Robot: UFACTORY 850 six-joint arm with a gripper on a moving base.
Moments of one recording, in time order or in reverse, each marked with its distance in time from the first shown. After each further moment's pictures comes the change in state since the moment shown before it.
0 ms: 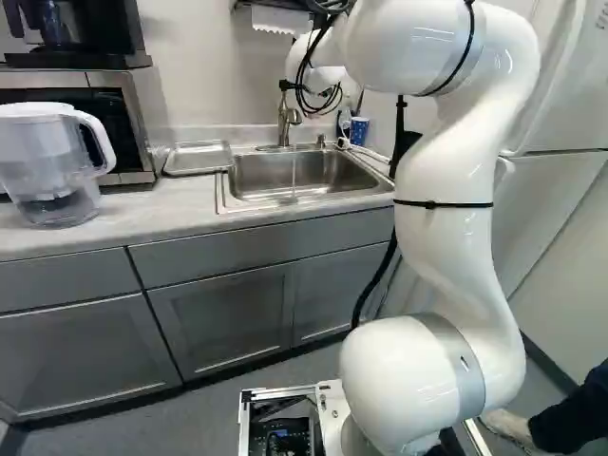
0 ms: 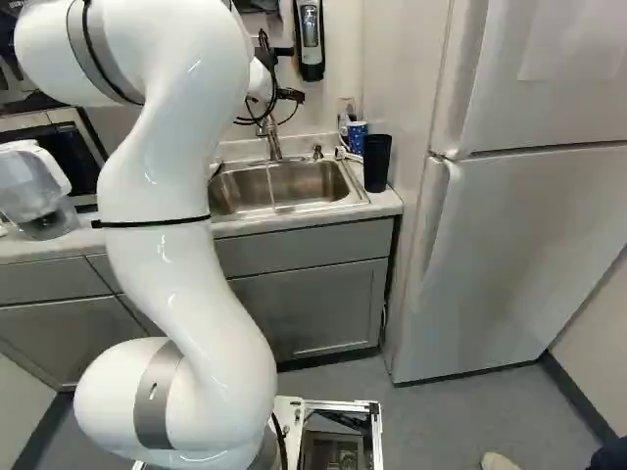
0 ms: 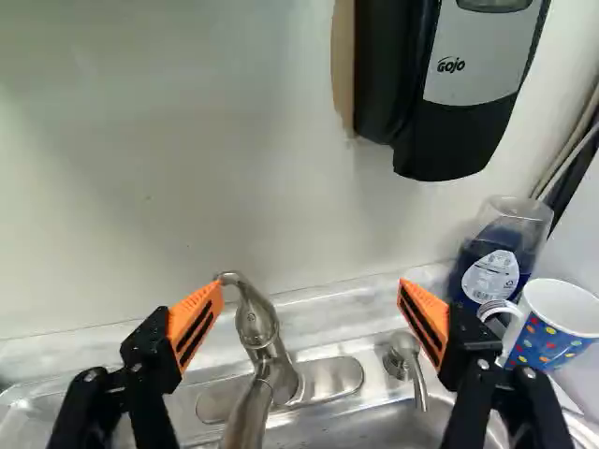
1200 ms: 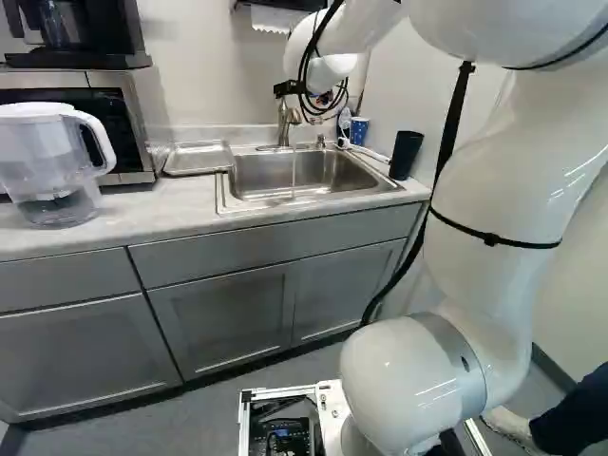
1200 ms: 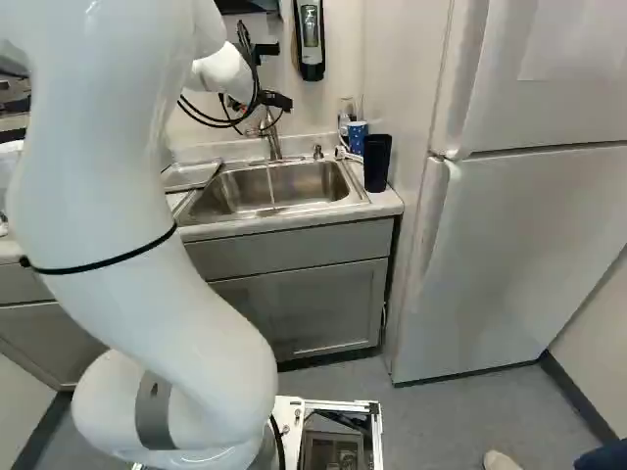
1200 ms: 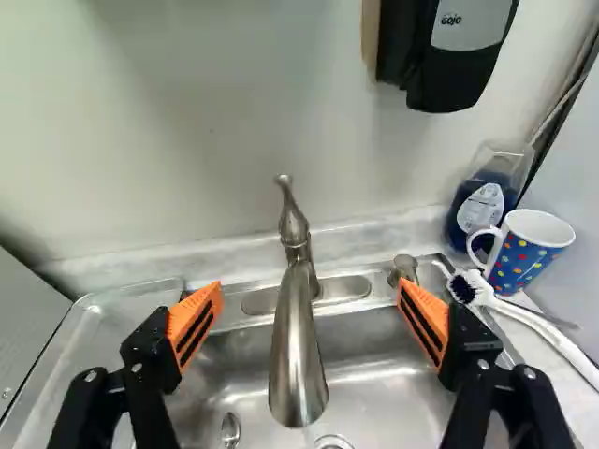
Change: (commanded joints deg) arm 2.6 17.4 19.8 0.0 -5.5 0.0
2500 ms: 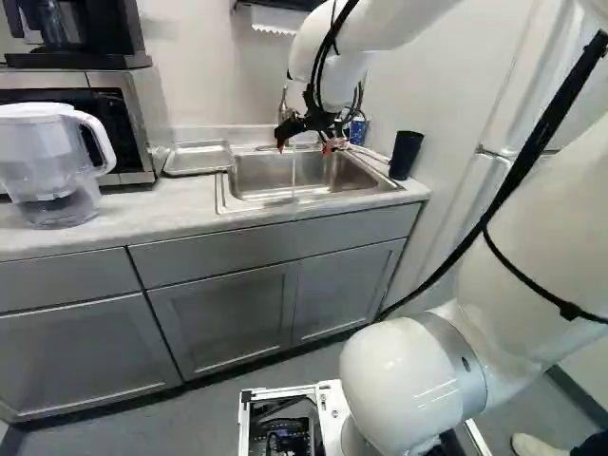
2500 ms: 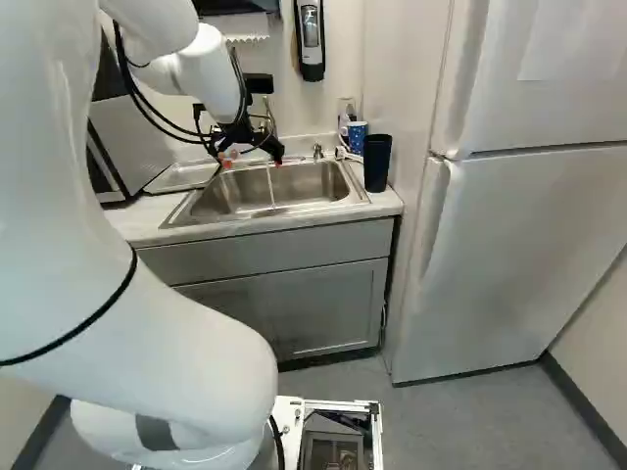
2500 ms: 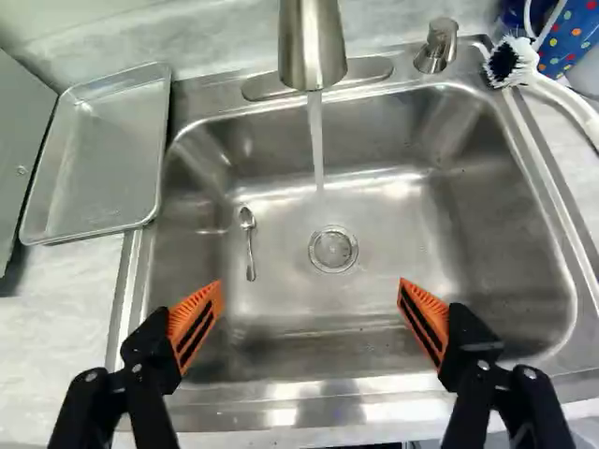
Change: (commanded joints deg) arm 1.2 14.8 14.7 -0.1 -29.8 0.0
